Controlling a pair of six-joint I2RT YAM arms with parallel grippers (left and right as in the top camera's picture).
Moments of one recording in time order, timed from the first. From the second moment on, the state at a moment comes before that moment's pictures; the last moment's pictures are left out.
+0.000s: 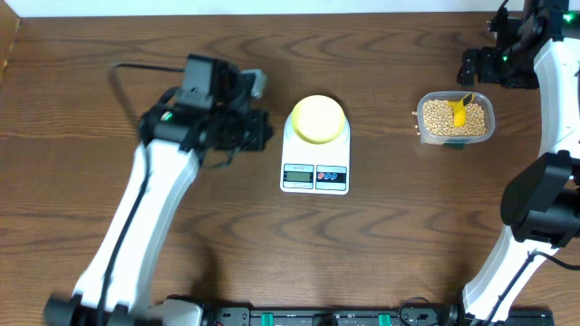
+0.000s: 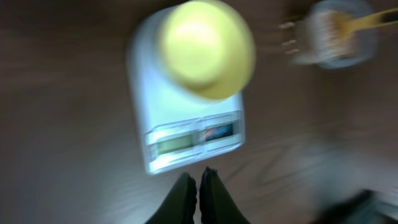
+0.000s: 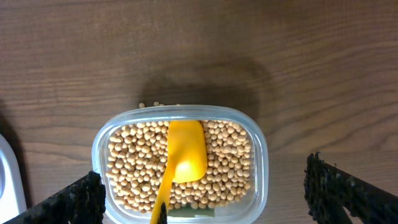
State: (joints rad) left arm -0.23 1.45 1.35 -0.97 0.38 -0.19; right arm -0.18 2.11 2.06 -1.21 -0.11 -0.11
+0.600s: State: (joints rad) left arm -0.23 1.69 1.24 -1.16 0.13 -0.13; right arm -0.18 2.11 2.06 -1.21 -0.11 -0.11
